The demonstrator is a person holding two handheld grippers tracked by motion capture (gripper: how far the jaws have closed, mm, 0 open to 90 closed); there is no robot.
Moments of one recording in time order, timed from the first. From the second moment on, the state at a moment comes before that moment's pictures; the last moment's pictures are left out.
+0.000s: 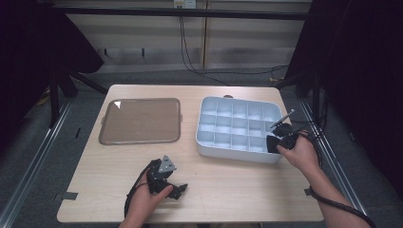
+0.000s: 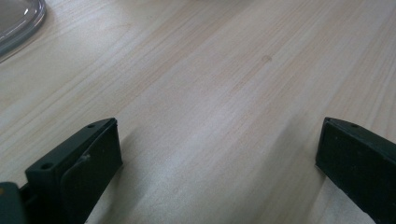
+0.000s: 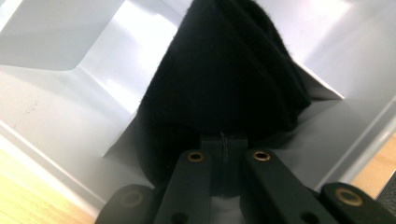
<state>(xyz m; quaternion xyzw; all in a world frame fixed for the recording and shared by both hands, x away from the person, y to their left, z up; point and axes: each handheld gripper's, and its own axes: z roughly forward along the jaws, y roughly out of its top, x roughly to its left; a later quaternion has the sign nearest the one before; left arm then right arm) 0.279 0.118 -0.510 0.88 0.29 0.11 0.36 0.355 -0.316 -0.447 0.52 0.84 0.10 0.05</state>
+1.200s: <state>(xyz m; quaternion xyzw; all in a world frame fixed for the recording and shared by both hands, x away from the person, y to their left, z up) 0.279 0.118 -0.510 0.88 0.29 0.11 0.36 0.354 -0.323 -0.406 0.52 0.84 0.14 0.06</state>
